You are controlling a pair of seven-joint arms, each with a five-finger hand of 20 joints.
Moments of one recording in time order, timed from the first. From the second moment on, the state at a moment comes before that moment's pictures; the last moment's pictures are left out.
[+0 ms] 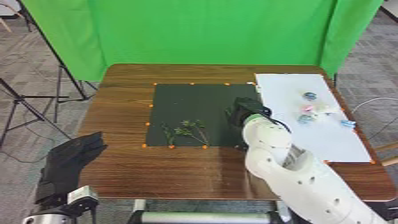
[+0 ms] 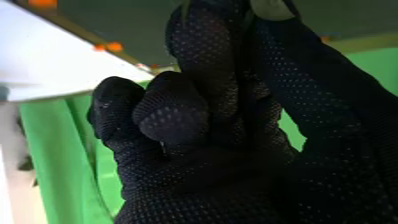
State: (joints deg) left arm 147.7 -43.2 -95.8 -131.3 34.1 30.5 31.2; right arm -71.2 -60.7 47.4 -106.9 -124.4 -19.9 53.3
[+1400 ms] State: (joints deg) left arm 148.6 -42.9 -95.3 -131.4 33.4 30.6 32.8; right arm -73.8 -58.2 51.0 -113.6 -122.2 -21.1 53.3
